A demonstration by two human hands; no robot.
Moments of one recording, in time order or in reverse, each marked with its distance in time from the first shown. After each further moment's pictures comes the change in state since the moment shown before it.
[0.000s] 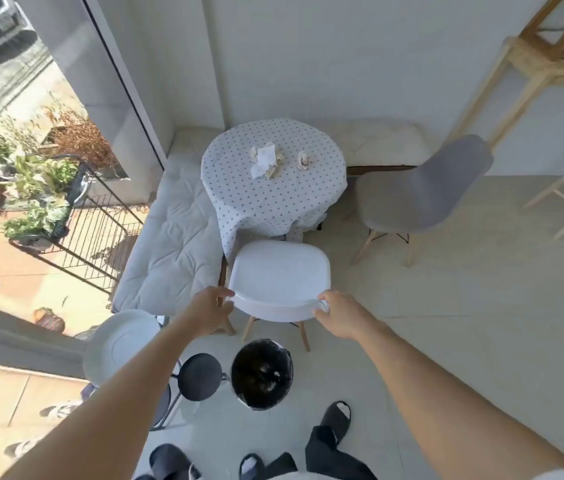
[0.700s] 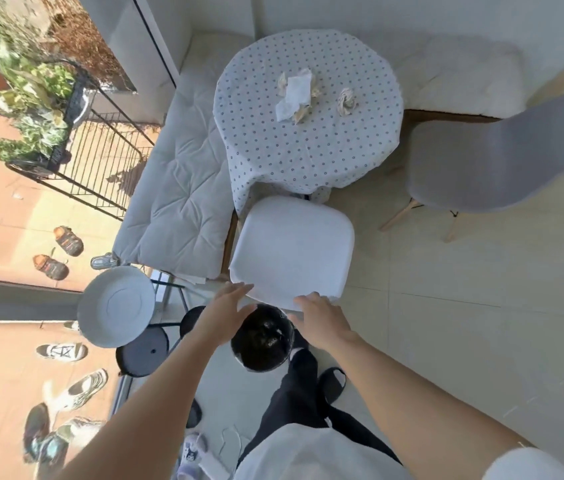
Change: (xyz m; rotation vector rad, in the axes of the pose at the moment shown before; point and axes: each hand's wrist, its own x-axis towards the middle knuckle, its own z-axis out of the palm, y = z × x) left_hand 0.088 -0.012 0.087 0.040 -0.099 -0.146; right_hand 0.130 0.006 0.057 -0.222 -0.231 -0.132
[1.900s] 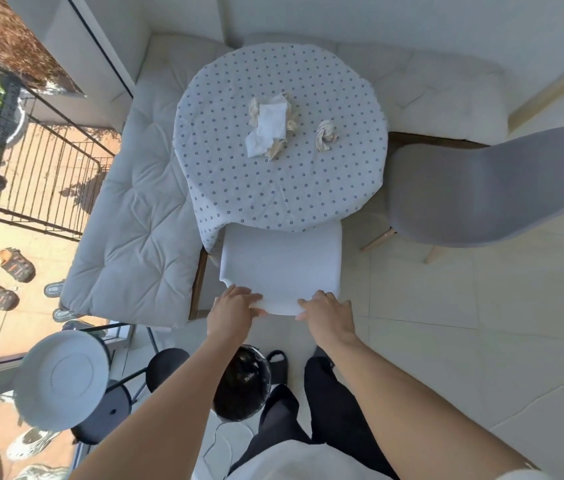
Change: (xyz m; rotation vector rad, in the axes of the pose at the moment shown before) left_hand 0.197 0.083 -0.024 0.087 0.049 -0.010; right_hand 0.141 0.064 -0.128 -0.240 -0.007 0.142
